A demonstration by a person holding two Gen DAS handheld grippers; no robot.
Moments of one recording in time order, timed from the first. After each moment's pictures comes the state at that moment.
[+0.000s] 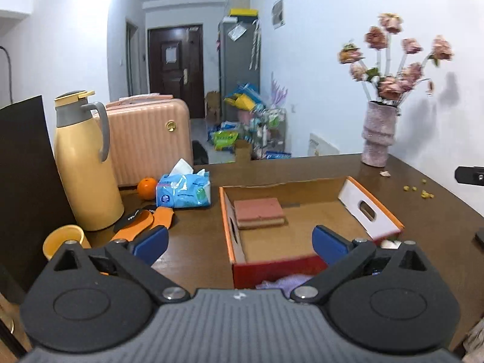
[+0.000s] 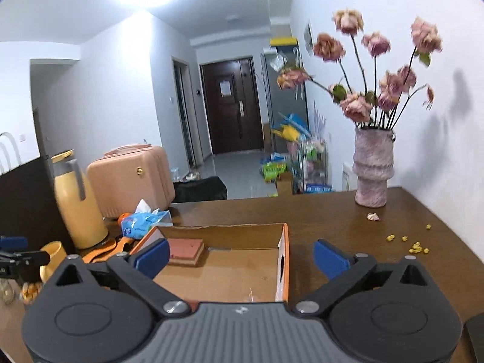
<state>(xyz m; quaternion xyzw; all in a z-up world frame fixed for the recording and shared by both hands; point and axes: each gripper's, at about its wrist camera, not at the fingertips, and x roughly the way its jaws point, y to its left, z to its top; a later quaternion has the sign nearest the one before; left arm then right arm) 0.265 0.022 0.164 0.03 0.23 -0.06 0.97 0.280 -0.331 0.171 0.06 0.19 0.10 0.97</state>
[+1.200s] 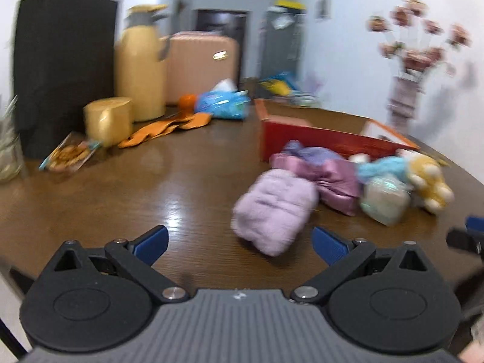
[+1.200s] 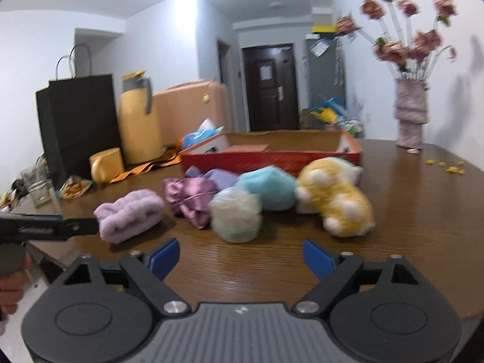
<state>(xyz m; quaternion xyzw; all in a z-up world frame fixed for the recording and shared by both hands) 0.149 0.045 0.005 -0.06 0.25 0.03 0.97 0.140 -0.245 0.012 0.03 0.22 0.18 0.96</state>
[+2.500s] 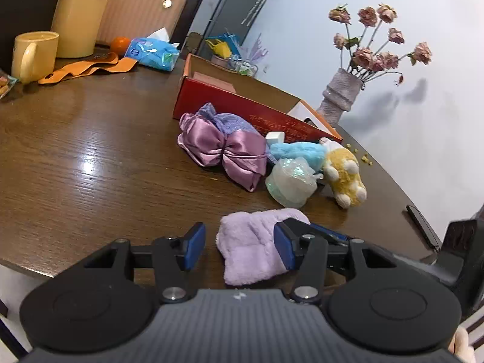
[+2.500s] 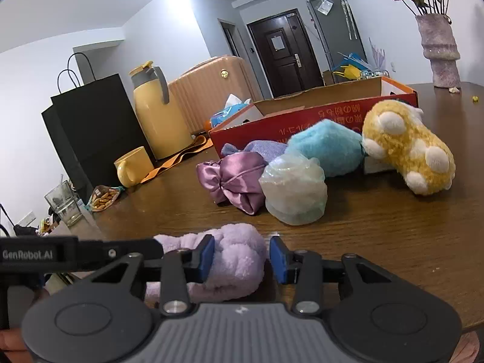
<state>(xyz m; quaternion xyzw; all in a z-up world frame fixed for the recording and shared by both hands) 0.160 0.026 0.008 -0.17 0.32 -0.14 0.92 0.176 -0.218 -0.016 0.14 0.27 0.24 0.92</state>
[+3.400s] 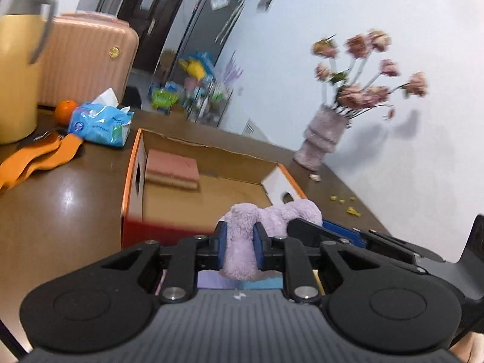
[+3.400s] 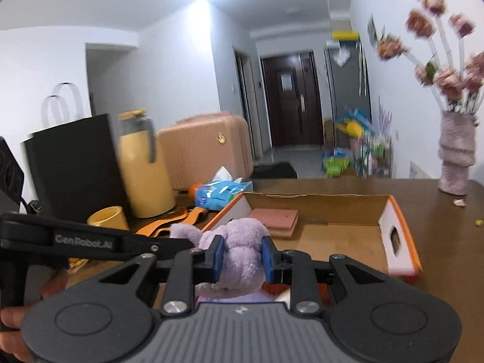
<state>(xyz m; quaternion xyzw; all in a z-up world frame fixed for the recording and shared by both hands) 0.339 0.007 0.116 -0.15 0.30 -0.18 0.92 0.313 -0.211 0.119 0.06 0.22 0.22 0.95</state>
